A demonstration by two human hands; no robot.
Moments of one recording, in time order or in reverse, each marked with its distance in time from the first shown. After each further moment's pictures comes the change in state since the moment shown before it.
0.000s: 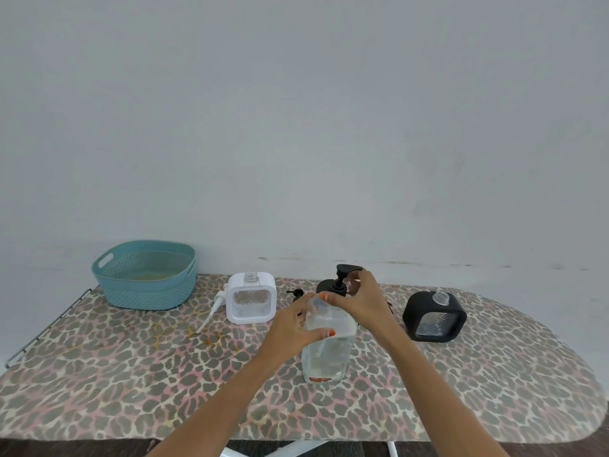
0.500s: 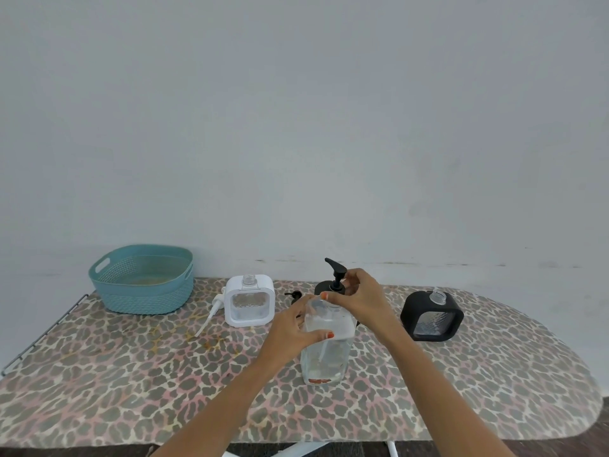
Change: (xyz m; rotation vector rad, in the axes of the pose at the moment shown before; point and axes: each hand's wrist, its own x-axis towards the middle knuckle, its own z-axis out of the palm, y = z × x) left_hand -0.001 -0.002 0.000 0.005 0.004 0.019; right_hand 0.001 -0.009 -0.003 -0.041 0.021 0.065
